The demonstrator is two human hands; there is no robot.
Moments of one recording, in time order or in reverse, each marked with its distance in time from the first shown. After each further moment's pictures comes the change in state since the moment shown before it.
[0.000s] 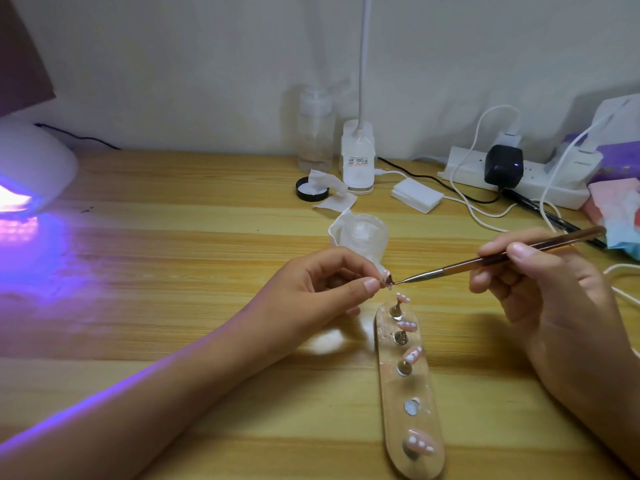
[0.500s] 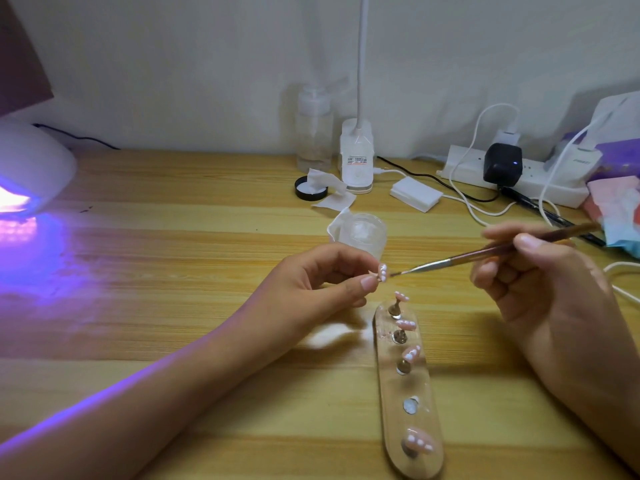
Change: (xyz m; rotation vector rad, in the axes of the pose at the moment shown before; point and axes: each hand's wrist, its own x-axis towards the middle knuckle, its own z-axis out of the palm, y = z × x) left_hand -0.001 0.000 -0.001 -0.020 0.023 -0.001; right_hand 0.002 -0.002 0.002 0.169 0.018 0.061
